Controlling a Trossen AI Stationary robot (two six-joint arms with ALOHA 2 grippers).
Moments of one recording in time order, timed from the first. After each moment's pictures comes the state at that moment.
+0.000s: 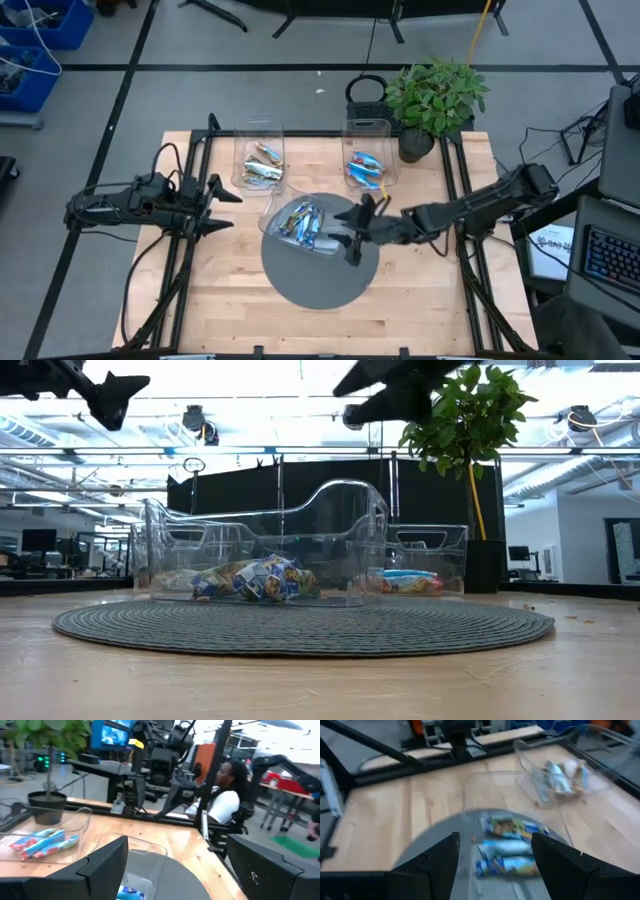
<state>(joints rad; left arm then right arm) 0.01 0.19 0.35 -0.13 0.18 -0.22 0.26 1.47 1.03 -0.04 0.43 0.35</state>
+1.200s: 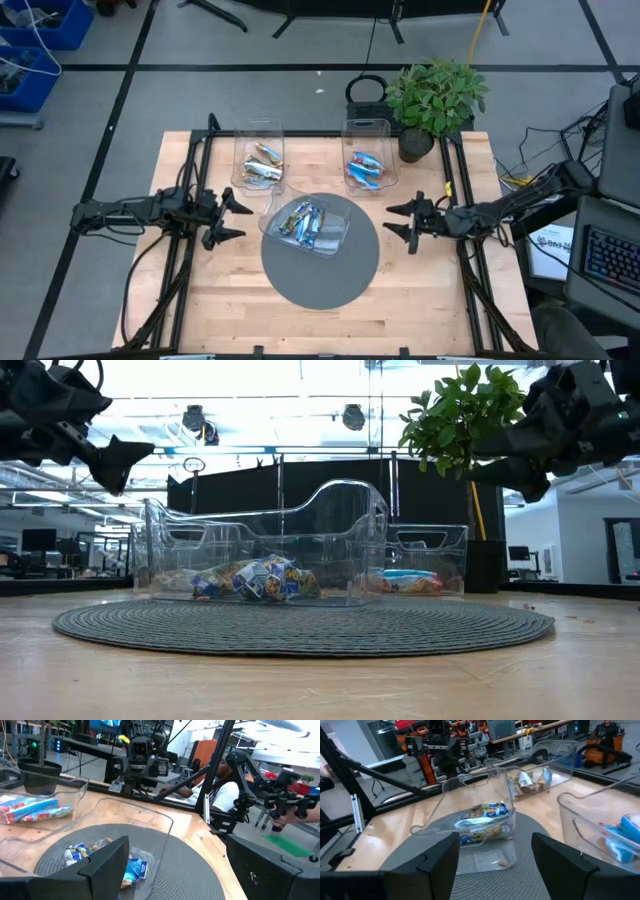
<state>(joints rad) 0.01 0.07 0.03 0.06 0.21 -0.27 0.36 0.76 0.12 0.46 0.57 0.38</state>
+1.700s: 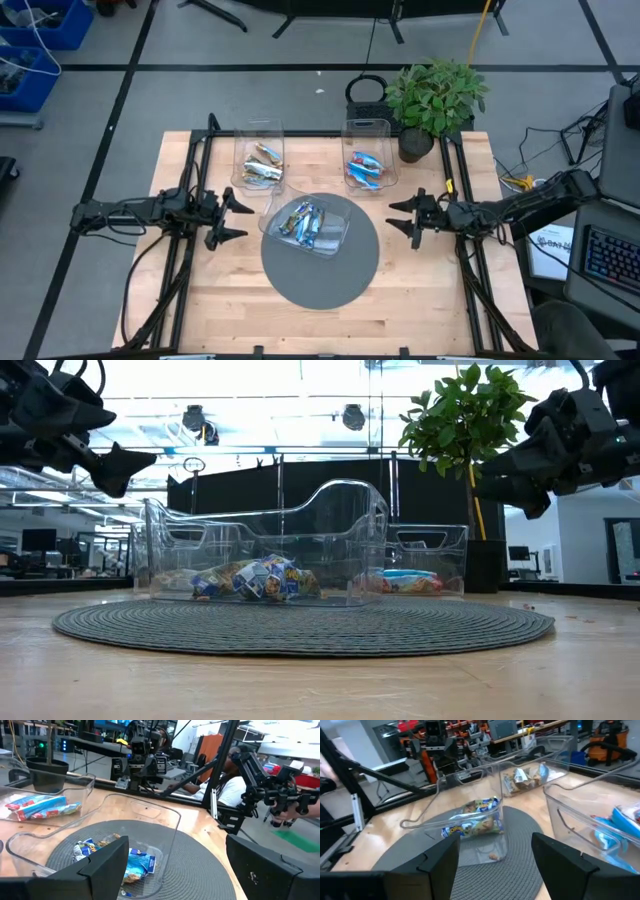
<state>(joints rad) 0.01 0.07 0.01 0.05 0.19 -0.24 0.23 0.62 0.02 0.46 0.44 0.35</state>
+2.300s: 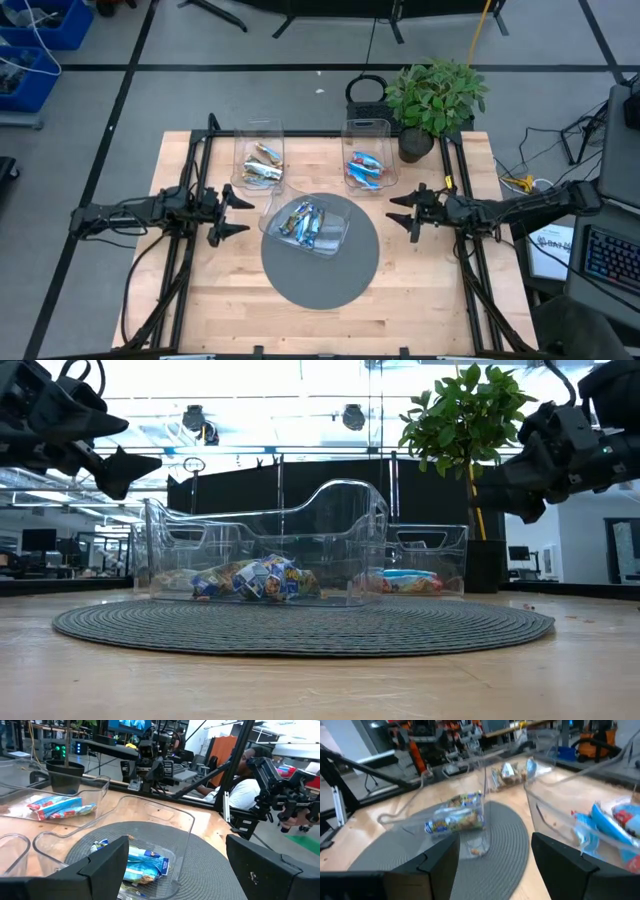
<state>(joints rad) 0.07 0.07 0.01 0.04 0.18 -0.23 0.08 0.57 0.02 0.36 0.31 0.32</state>
